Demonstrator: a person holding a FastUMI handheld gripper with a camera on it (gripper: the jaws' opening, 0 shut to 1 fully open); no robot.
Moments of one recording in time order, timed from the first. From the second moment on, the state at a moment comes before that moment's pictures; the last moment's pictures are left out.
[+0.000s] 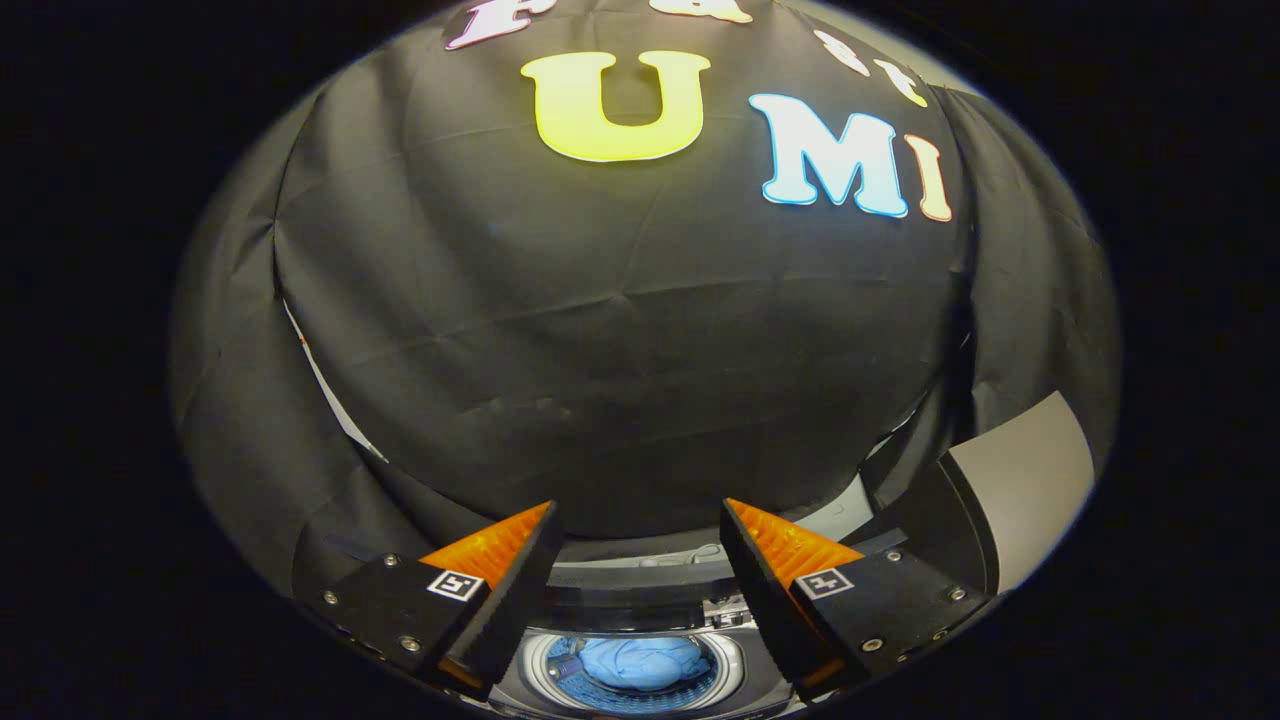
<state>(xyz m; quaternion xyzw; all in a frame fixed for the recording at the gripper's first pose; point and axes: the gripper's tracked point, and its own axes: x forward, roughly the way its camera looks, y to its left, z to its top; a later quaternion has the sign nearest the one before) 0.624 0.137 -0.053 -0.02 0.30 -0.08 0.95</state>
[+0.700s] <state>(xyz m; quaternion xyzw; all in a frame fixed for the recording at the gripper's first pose) 0.609 0.143 -0.065 -0.04 0.29 -0.06 0.95</state>
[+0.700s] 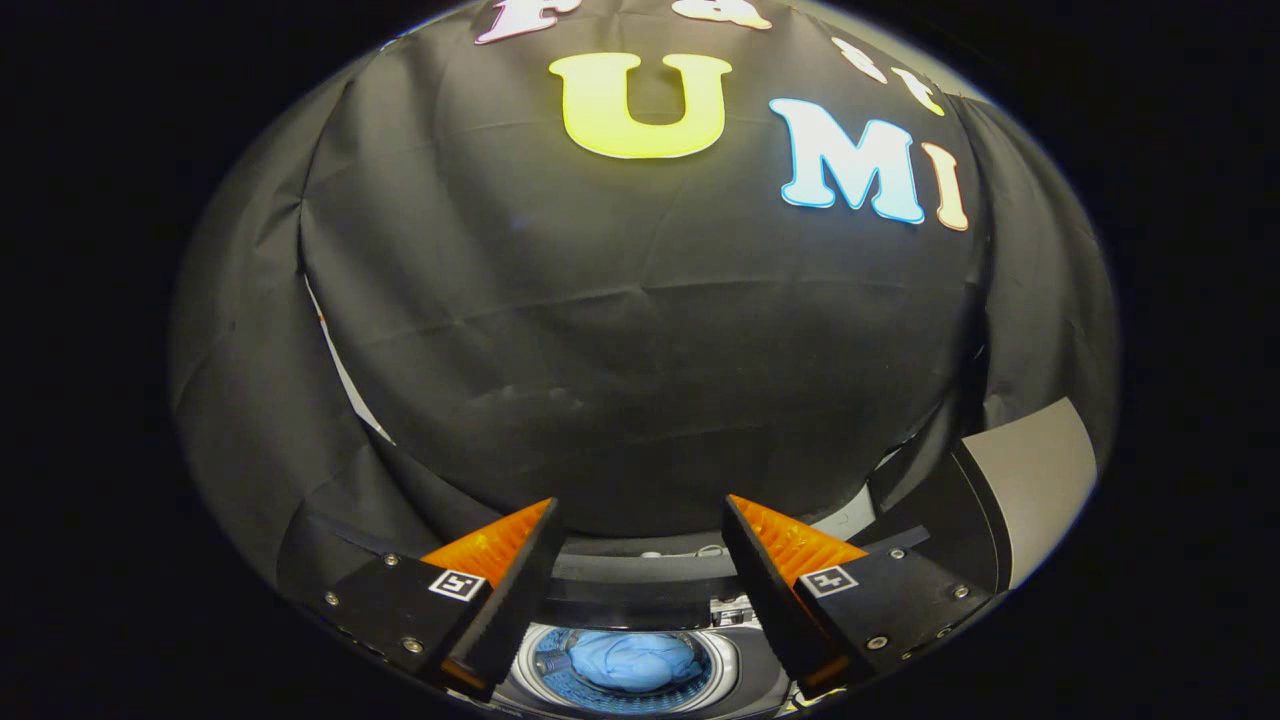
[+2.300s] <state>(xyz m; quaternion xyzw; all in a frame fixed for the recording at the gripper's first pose) 0.596 0.152 -0.064 -0.03 0.23 -0.07 0.97</state>
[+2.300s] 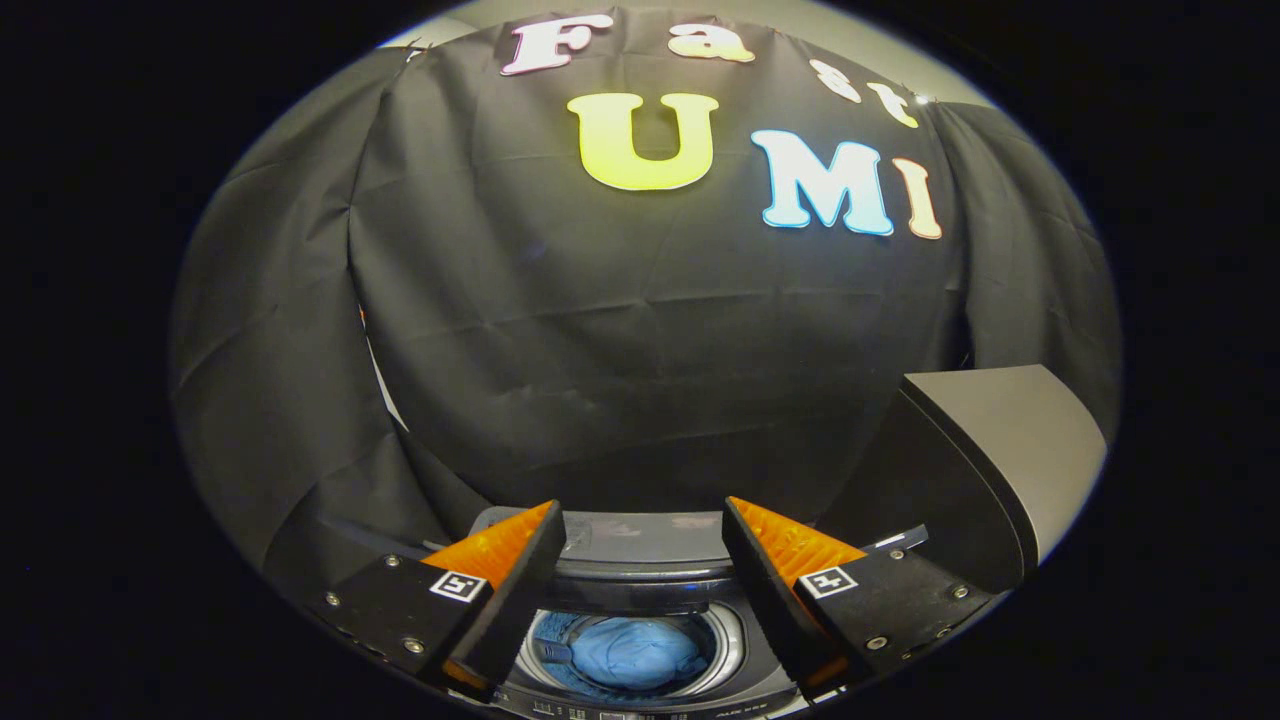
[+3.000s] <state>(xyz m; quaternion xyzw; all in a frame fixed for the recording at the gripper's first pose) 0.595 0.153 -0.068 -0.02 0.26 -0.07 0.96</state>
